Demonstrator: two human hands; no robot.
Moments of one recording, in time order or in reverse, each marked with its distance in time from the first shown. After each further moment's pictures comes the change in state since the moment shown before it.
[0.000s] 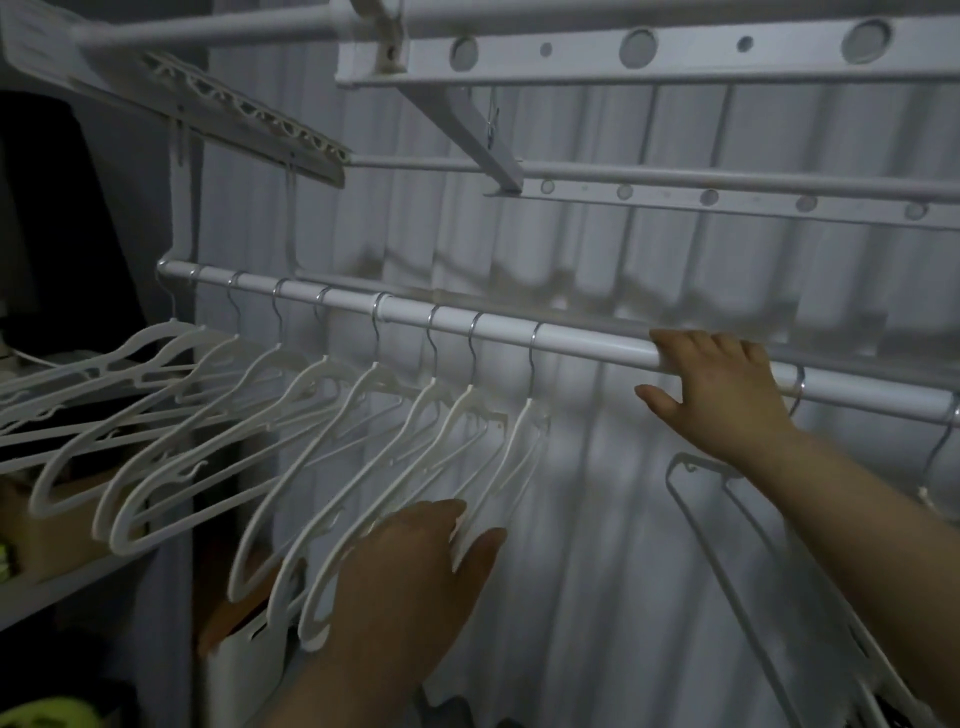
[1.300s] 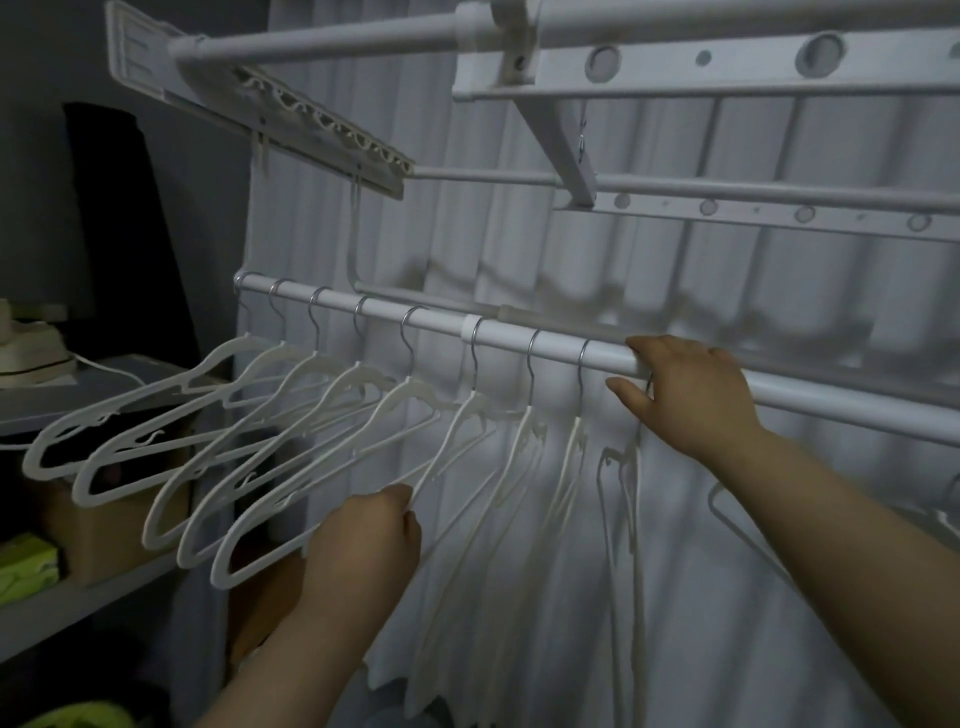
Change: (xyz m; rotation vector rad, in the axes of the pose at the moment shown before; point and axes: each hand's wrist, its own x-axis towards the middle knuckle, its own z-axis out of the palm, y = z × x) left_hand 0.044 -0.110 -0.003 0.122 -0.023 -0.169; right_hand 0.047 -0.084 0.022 -0.004 -0.031 -0.056
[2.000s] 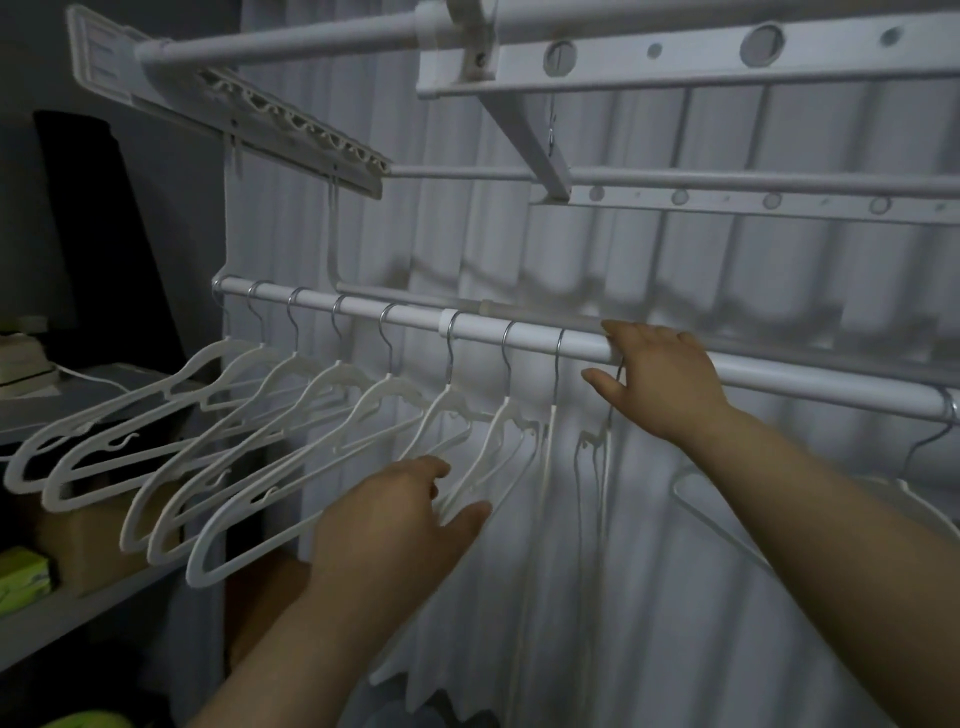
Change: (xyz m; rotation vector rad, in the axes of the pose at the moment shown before) left_hand -0.015 0.045 -0.031 -0.094 0.002 0.148; right_hand -0.004 0.003 -0.005 0.034 -0.024 -0.021
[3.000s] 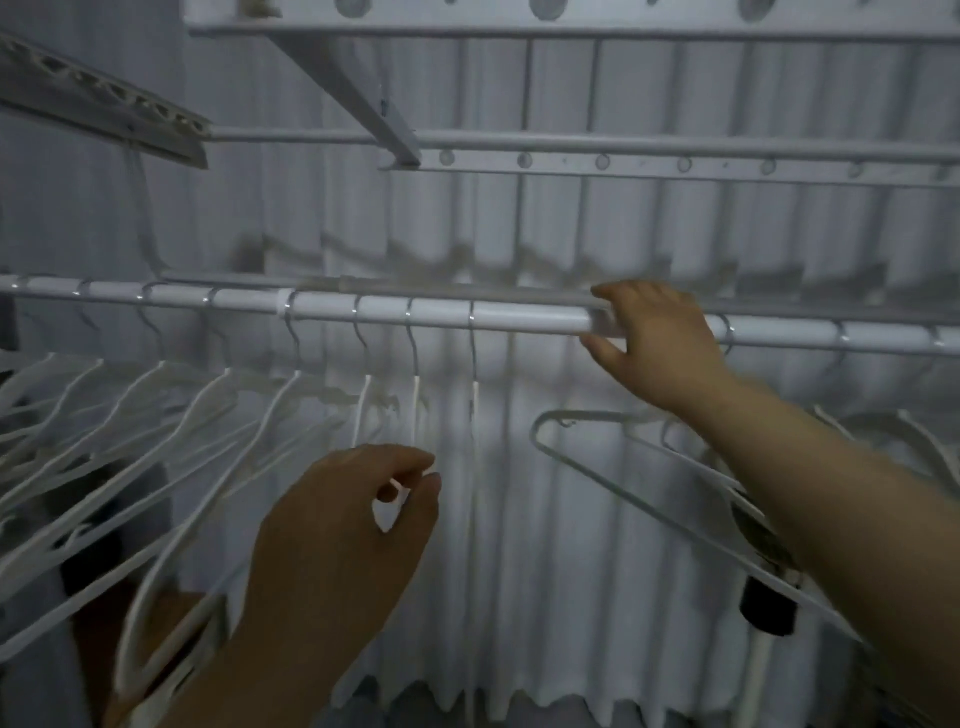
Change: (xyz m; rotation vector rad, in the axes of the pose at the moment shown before) left_hand -0.014 0.047 0.014 -0.426 0.021 0.206; right_hand -0.059 0.076 -0.028 -0.003 0.164 0.181
